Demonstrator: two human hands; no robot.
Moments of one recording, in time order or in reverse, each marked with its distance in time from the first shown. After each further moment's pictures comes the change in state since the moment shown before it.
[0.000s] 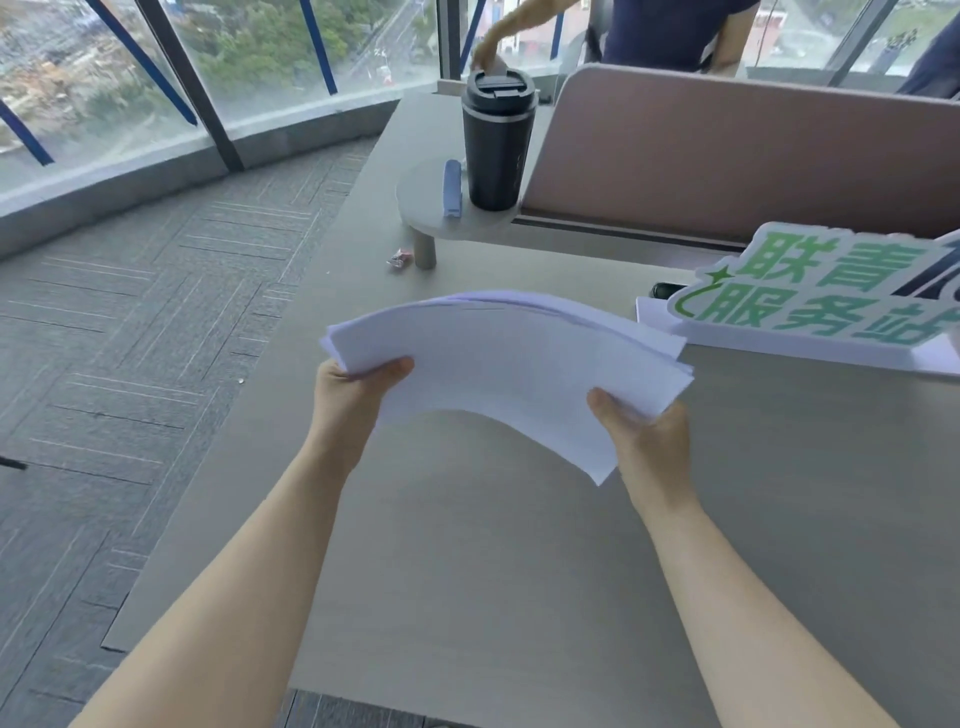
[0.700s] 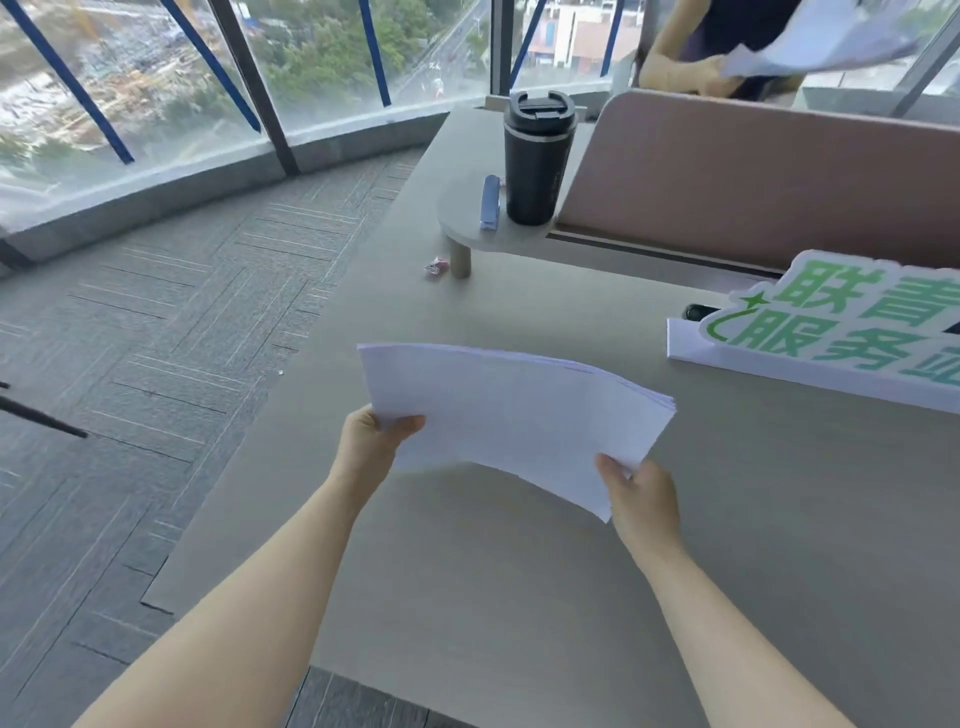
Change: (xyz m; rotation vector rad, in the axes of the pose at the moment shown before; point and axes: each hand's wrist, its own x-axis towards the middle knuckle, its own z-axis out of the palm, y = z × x) left_hand -0.020 -0.045 -0.024 0.209 -0.039 -0.155; right_hand -0.013 0.047 -0.013 -0.404 -0.140 0.179
